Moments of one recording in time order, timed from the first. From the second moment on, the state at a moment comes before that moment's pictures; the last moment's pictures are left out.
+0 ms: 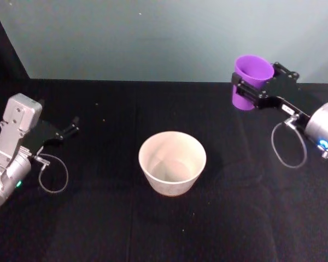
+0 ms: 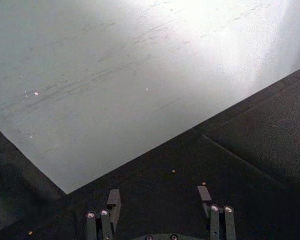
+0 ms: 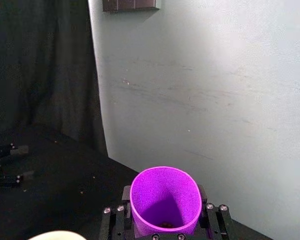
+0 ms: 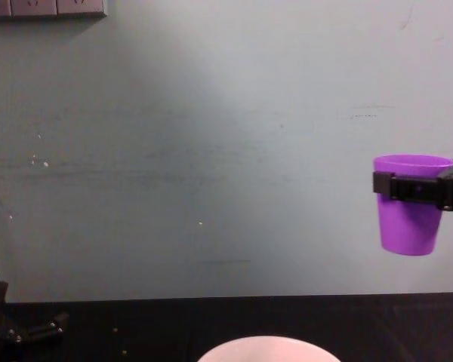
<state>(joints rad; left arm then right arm) -0.20 0.60 0.45 -1.41 -0.25 -0.12 0.03 0.21 0.52 -0.23 -1.71 0.43 0.15 0.35</state>
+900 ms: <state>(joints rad) -0.20 0.60 0.45 -1.41 -0.25 -0.12 0.03 0.34 0.64 -0.62 -1.76 -0.37 0.24 0.27</state>
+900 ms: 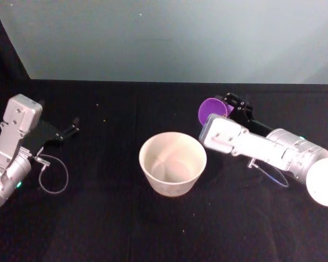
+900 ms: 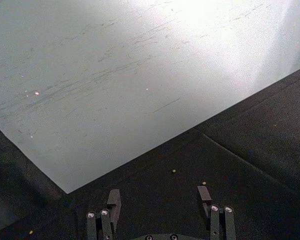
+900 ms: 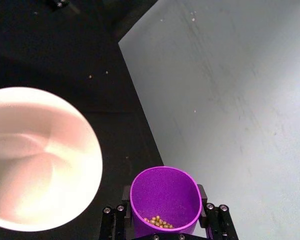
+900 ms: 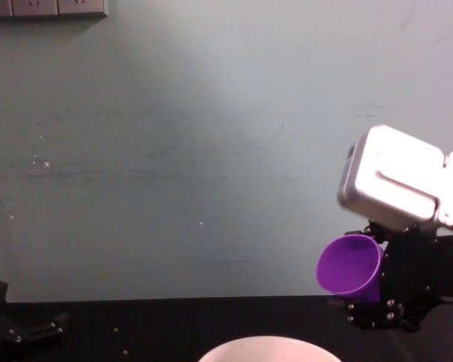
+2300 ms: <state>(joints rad) -0.20 0.60 0.45 -1.41 -0.25 -0.12 0.03 0.40 0.67 -0.84 -1.81 -1.04 0.27 0.29</state>
